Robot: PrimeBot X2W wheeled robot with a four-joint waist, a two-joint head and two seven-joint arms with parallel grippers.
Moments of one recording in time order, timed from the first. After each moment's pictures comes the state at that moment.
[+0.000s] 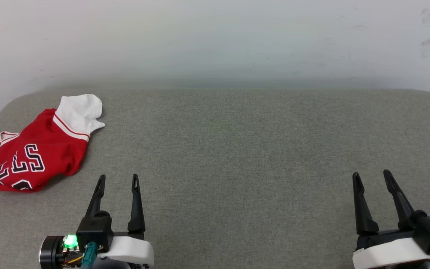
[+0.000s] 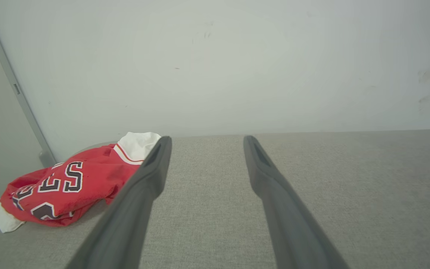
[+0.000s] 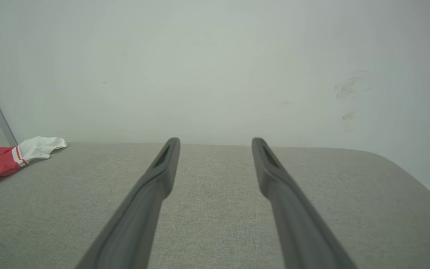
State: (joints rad) left arm 0.01 0.07 -0.09 0.05 -0.03 0.13 -0.26; right arm 0.04 -0.05 -0.04 0.02 0.11 0.13 -0.26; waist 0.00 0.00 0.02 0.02
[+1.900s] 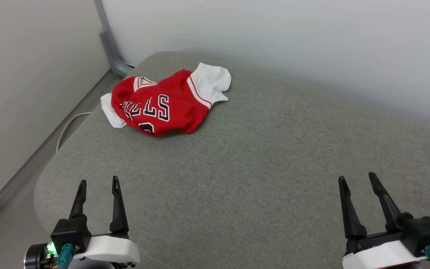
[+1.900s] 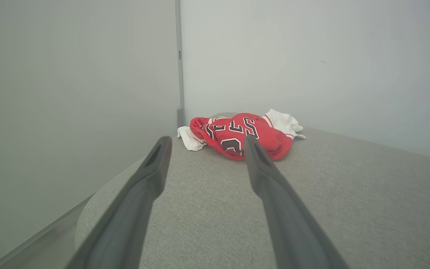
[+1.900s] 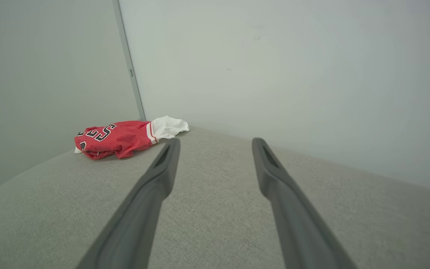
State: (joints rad) left arm 0.01 0.05 0.00 0.07 -0.10 0.09 -0.26; right arm 0.05 -0.05 0.01 0.02 0.11 0.13 -0.26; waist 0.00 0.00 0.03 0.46
